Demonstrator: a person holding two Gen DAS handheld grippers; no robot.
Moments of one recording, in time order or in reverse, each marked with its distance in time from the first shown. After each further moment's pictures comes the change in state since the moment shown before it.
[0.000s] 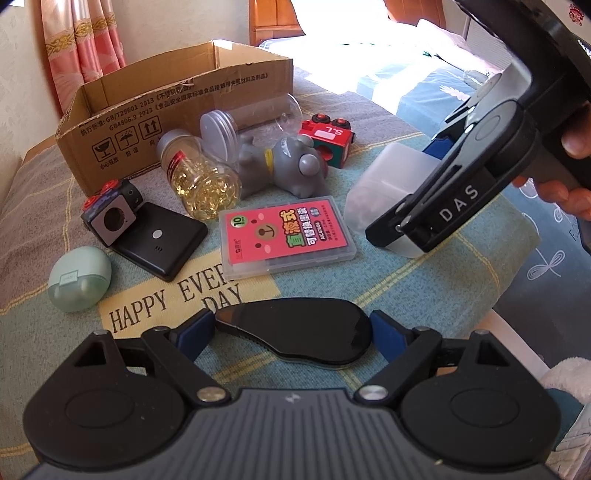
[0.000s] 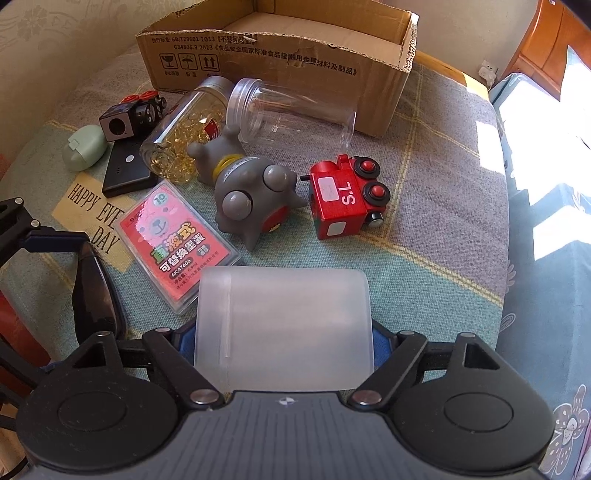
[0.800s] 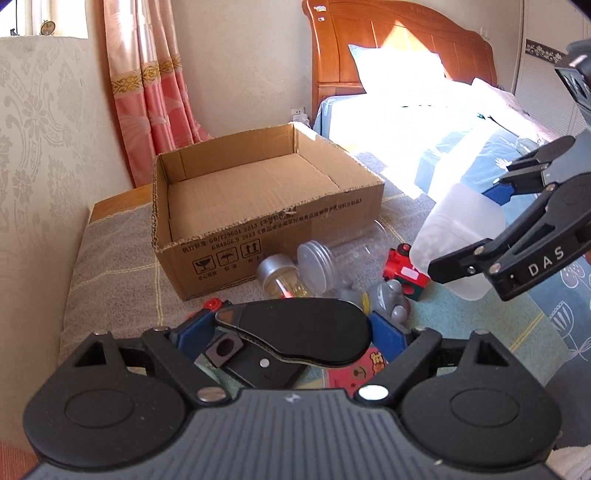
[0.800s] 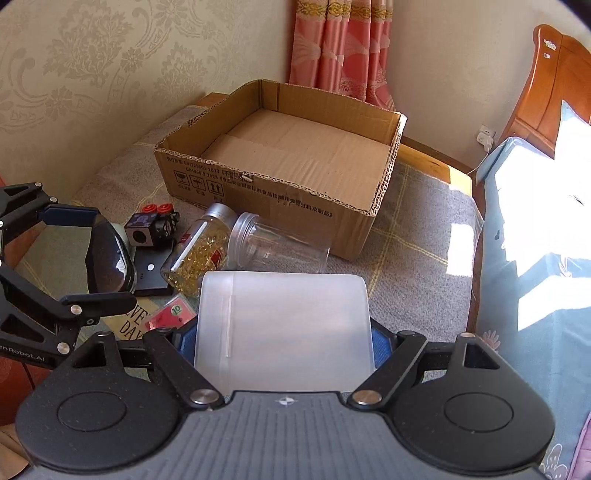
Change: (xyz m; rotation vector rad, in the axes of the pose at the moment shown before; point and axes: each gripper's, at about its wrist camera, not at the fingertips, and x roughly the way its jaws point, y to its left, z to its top) left arm -0.046 0.051 0.083 -0.111 -0.162 0.161; right arm -0.068 -0.023 0.048 -0.042 -0.221 0.029
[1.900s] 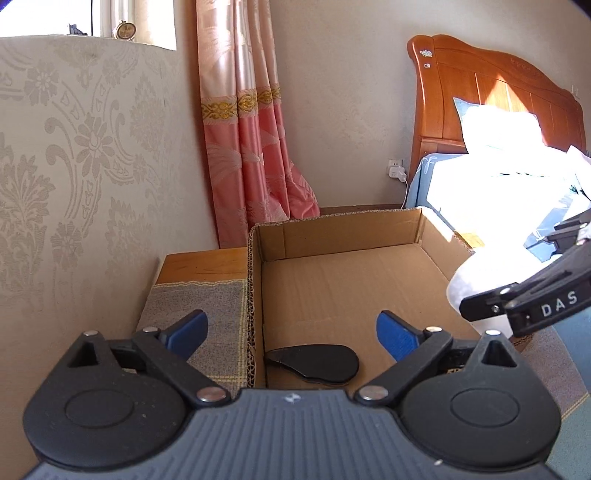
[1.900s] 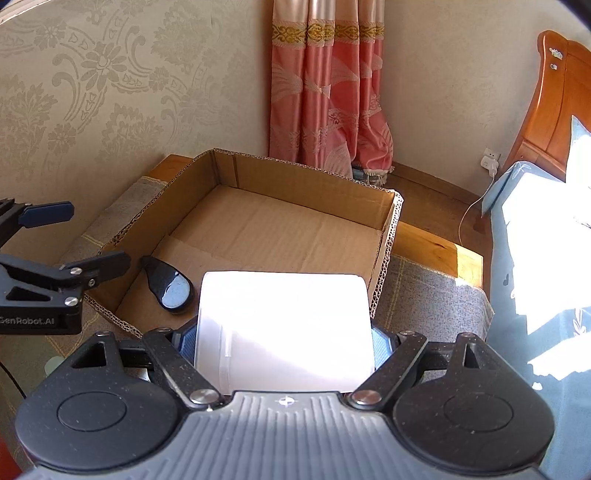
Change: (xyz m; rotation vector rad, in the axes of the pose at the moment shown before) left arm 0.060 0.070 0.079 -0.171 -0.127 0.243; right arm 0.079 -0.051 0.129 0.046 -0.053 0.012
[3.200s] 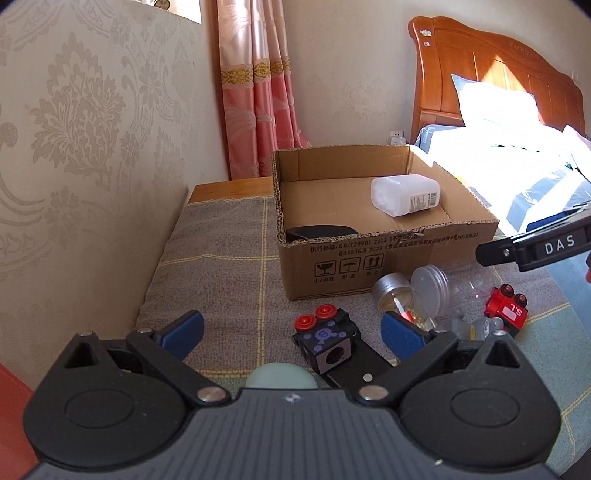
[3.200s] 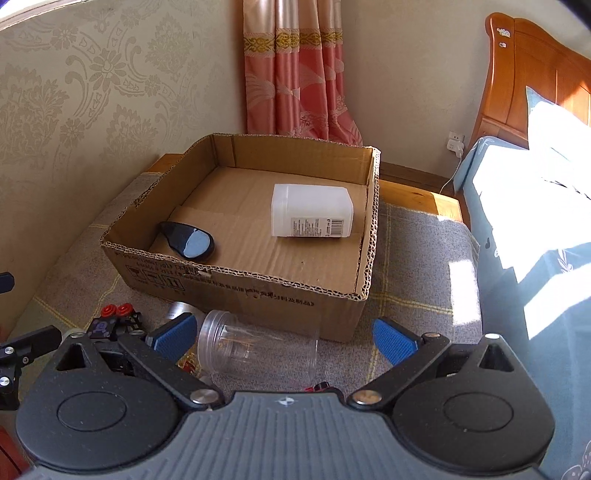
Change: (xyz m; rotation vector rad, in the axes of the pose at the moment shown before) left arm -0.071 0.017 -0.090 -0.009 0.091 0.010; right arm -0.039 0.037 -0.094 0.139 -0.077 -0.075
